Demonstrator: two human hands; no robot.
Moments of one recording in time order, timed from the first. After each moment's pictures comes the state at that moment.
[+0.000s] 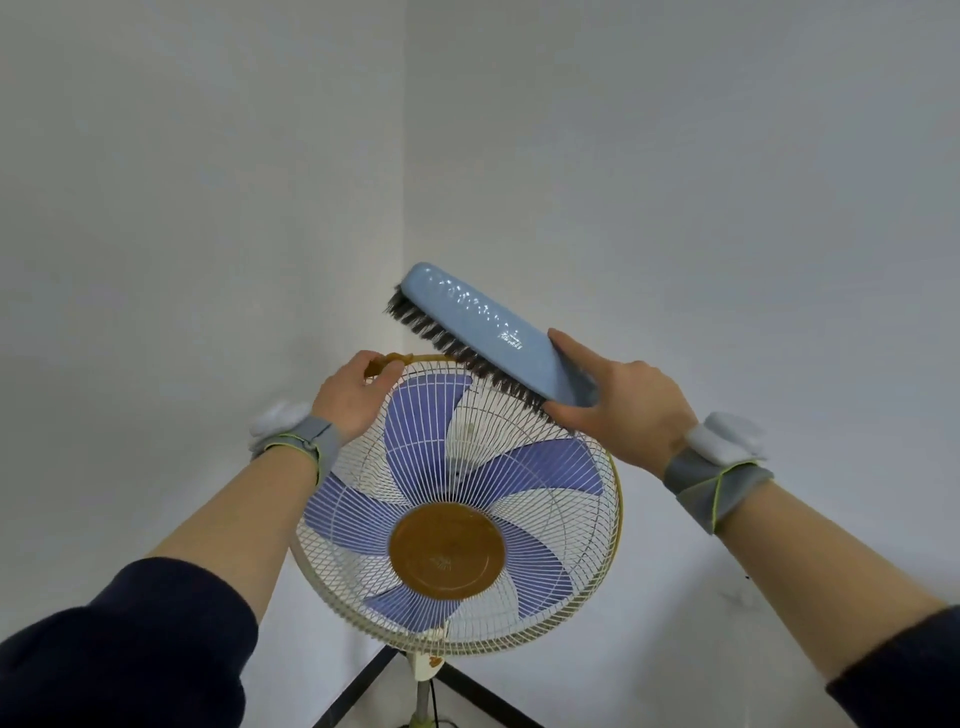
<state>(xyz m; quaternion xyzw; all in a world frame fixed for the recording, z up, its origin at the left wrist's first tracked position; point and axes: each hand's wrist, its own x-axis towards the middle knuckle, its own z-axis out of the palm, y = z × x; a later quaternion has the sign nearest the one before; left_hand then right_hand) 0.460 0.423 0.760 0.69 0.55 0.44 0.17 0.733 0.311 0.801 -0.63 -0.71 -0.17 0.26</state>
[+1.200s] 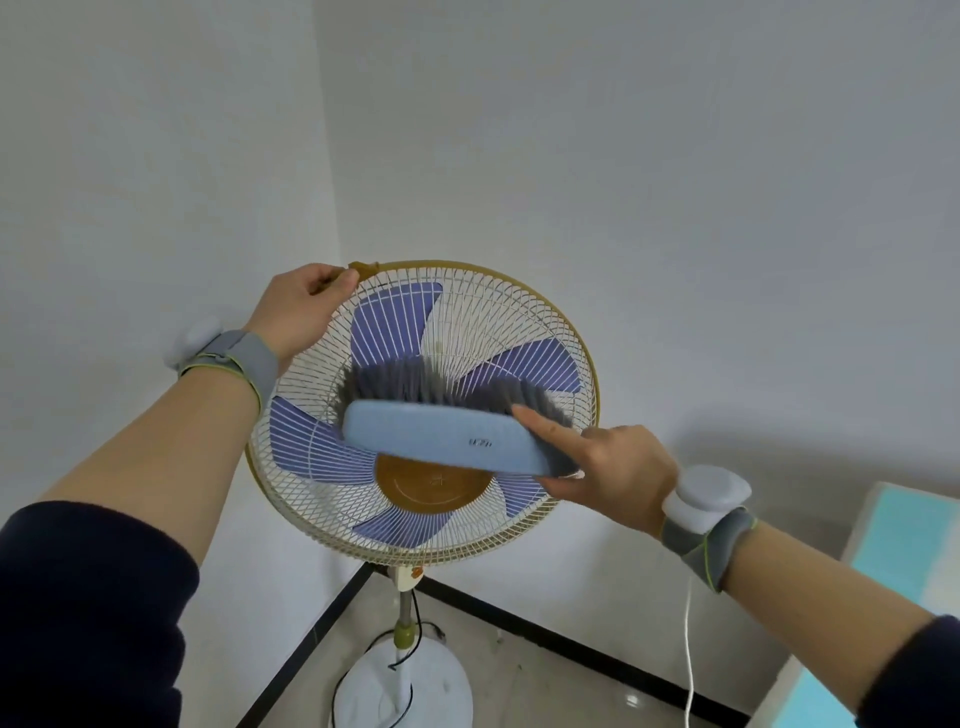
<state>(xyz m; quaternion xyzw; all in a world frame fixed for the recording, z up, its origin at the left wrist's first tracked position) 0.475 0.439 0.763 0.68 0.48 0.48 0.27 0.762 0.282 0.670 -0.53 -0.79 -0.27 0.17</state>
